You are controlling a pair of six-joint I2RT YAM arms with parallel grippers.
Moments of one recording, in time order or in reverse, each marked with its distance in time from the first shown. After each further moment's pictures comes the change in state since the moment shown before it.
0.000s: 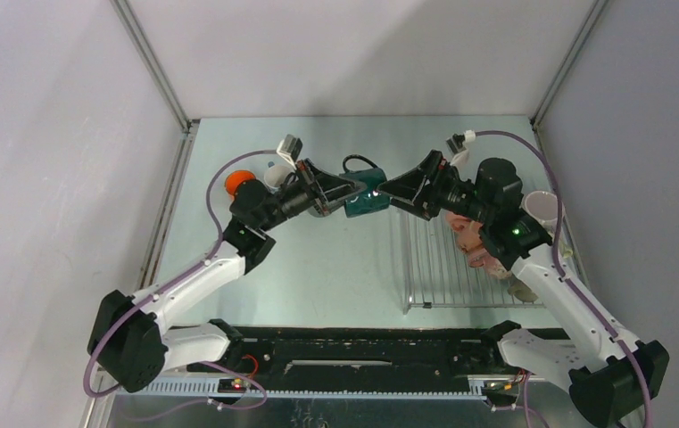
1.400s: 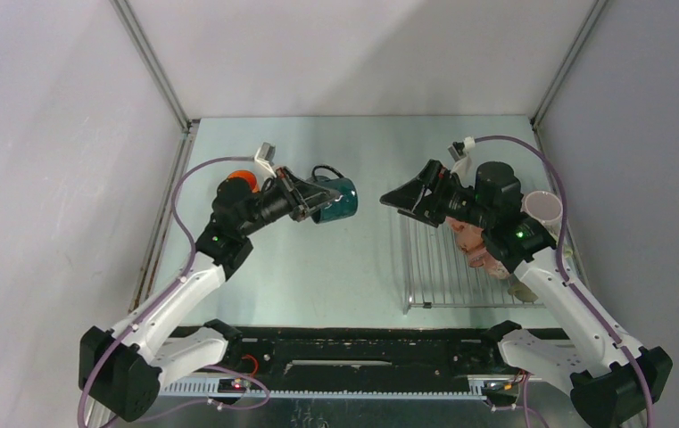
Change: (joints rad) left arm 0.145 -0.158 -0.019 -0.418 -0.024 0.258; right arm -0.005 -0.032 0.000 -0.143 0.051 -0.132
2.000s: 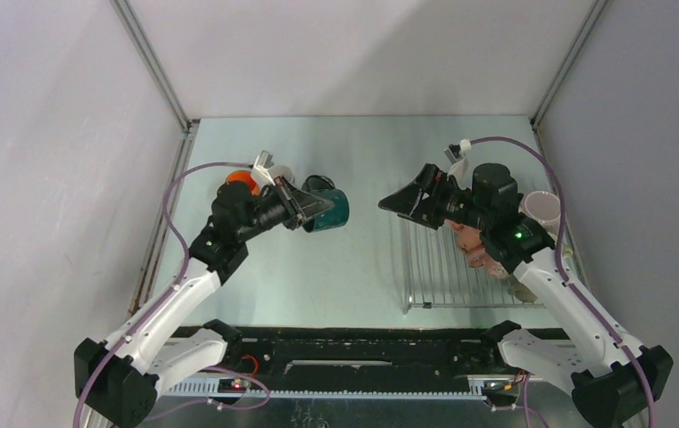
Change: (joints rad) left arm 0.005 -0.050 0.000 -0.183 -0.043 0.115; right arm 0.024 0.000 0.000 -0.037 0.012 -0.040
